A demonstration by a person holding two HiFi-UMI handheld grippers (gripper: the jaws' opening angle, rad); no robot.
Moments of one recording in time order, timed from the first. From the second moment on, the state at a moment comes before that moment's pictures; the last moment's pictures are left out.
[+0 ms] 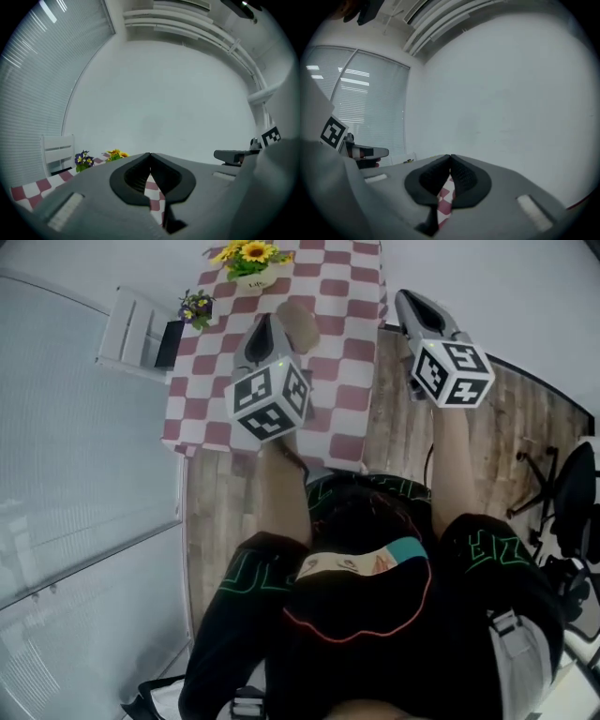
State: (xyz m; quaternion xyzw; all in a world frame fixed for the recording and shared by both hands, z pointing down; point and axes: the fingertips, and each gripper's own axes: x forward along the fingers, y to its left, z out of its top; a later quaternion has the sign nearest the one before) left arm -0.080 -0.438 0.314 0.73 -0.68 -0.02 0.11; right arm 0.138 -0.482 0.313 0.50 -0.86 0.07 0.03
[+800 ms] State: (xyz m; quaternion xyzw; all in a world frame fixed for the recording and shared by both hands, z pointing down) left arm -0.119 -0.479 0.292 0.73 -0.68 -0.03 0.09; right arm 0.061 -0.514 0.297 0.46 -0.89 0.05 0.02
